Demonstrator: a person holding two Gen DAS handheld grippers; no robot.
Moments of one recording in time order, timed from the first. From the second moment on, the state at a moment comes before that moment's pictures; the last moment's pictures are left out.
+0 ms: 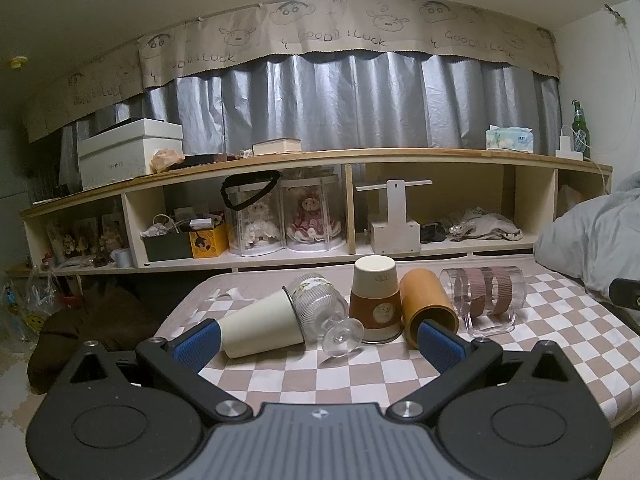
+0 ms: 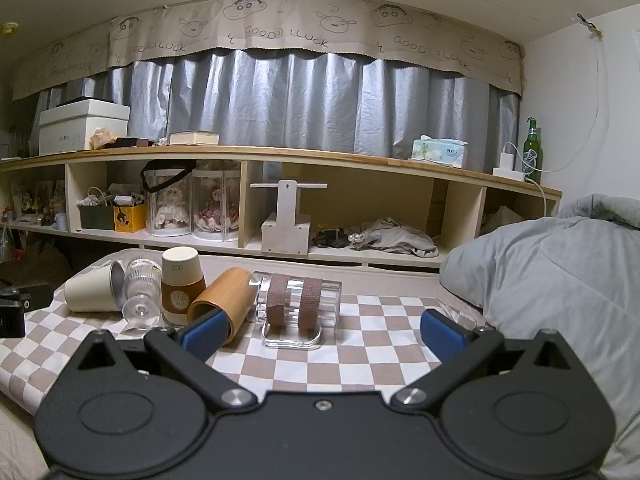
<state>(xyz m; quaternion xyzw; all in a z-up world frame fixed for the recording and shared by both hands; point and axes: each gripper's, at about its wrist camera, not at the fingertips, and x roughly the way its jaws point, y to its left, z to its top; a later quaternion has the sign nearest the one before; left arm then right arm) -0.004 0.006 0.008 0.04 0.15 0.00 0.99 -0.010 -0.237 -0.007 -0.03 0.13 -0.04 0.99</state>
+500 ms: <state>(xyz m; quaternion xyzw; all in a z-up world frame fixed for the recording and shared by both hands) -0.004 0.003 0.006 0.04 0.14 0.00 0.99 -0.010 -0.237 -0.008 -0.03 0.13 -0.04 0.99</state>
